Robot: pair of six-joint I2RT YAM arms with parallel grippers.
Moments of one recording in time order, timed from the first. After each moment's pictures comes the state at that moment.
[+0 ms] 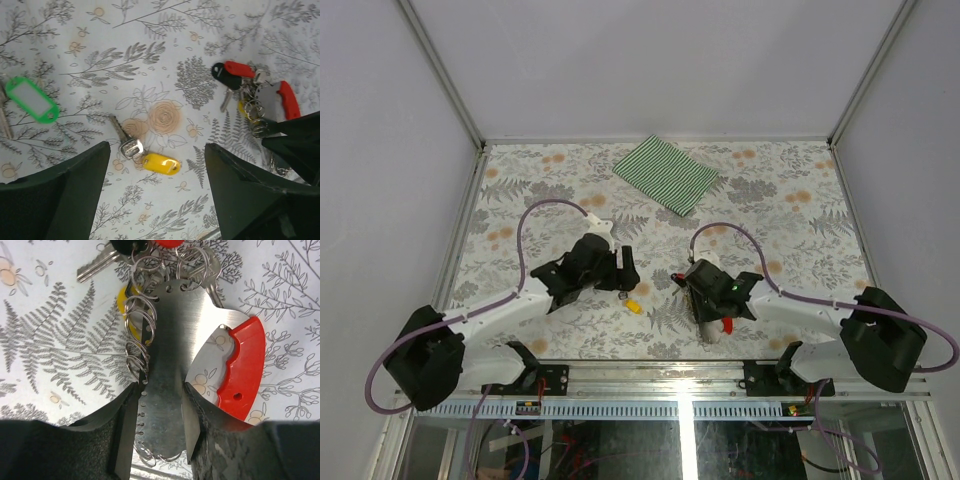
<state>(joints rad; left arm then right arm) -0.72 1.21 0.63 -0.17 -0.04 -0.59 0.90 1.33 0.63 -0.47 0.18 0.61</state>
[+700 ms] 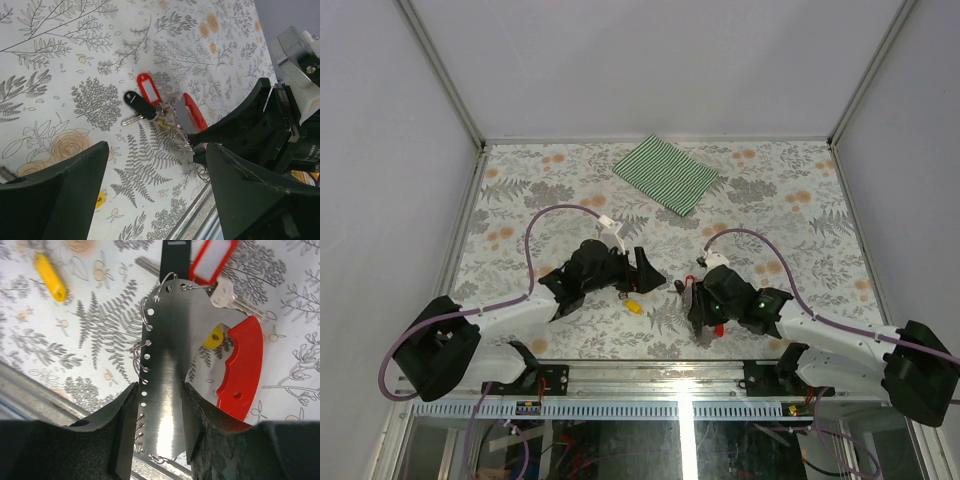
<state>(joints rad) -0.75 1.27 0.51 0.33 0.22 -0.71 0.90 1.07 0.48 -0.34 0.06 0.64</state>
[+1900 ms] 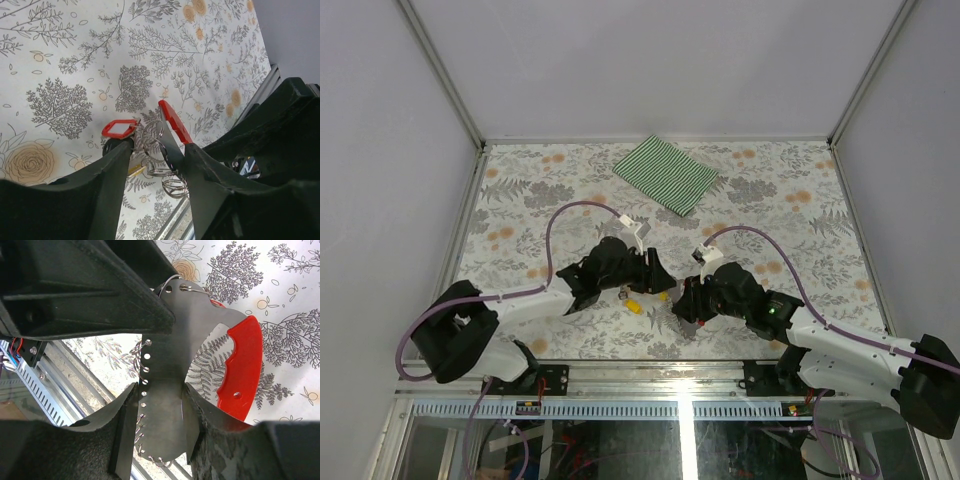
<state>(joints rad) -0.82 1.39 0.60 0.34 0.26 -0.73 0.90 0.94 0.44 -0.11 -0.10 0.56</state>
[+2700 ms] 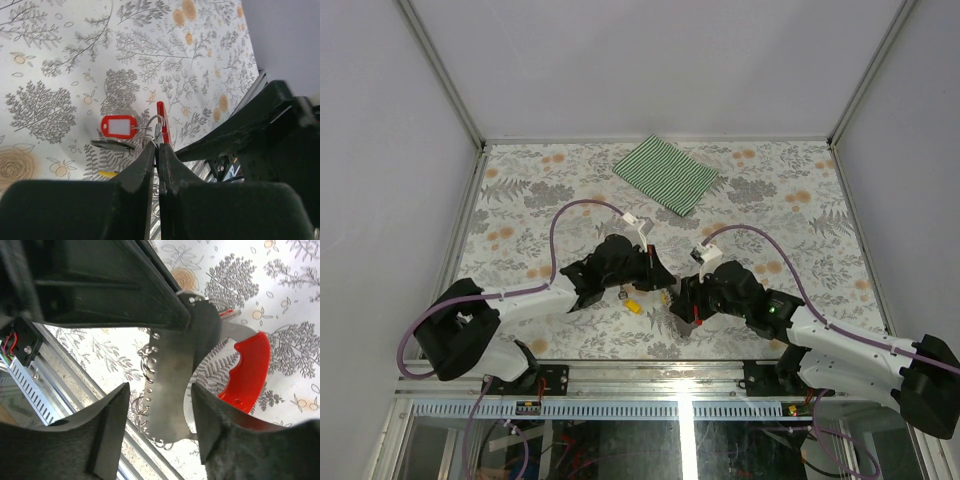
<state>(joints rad) -0.84 1.41 0.66 0.33 0.26 -0.80 0.90 0.94 0.45 -0.11 -0.09 0.50</state>
